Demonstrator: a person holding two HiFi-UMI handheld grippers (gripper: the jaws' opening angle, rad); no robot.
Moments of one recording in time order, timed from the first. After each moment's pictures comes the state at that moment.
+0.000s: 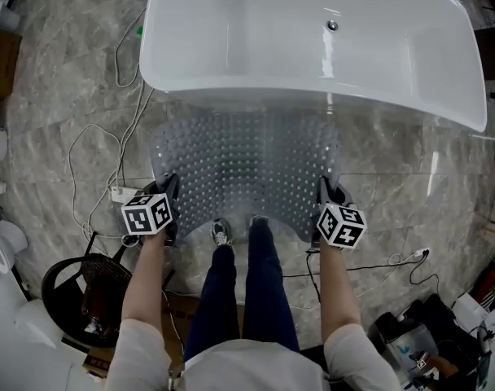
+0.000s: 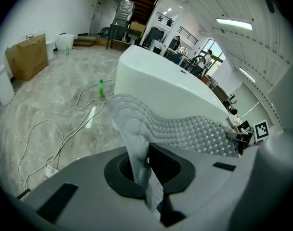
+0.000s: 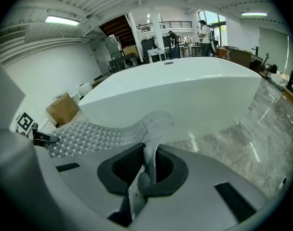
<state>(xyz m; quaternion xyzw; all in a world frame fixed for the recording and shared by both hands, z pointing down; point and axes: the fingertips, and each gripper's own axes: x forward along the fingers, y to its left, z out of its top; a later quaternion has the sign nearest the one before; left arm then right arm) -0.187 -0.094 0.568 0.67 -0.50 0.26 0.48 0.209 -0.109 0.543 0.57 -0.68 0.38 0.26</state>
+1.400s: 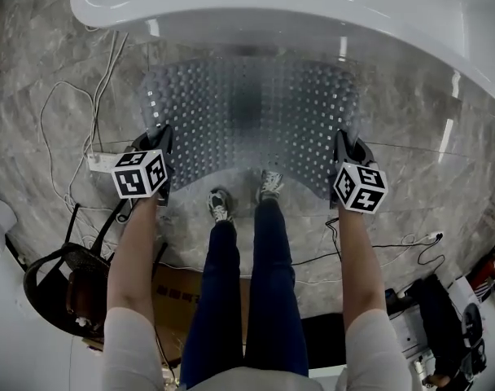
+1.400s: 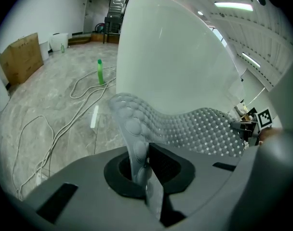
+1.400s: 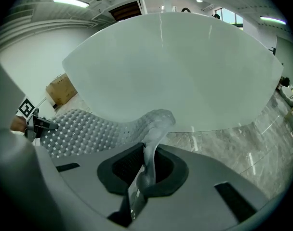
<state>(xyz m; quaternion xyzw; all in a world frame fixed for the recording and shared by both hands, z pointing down) -0.205 -0.111 0.789 0.66 -0.50 0.32 0.47 0.204 -0.136 0.764 0.53 -0.70 0.36 0.32</state>
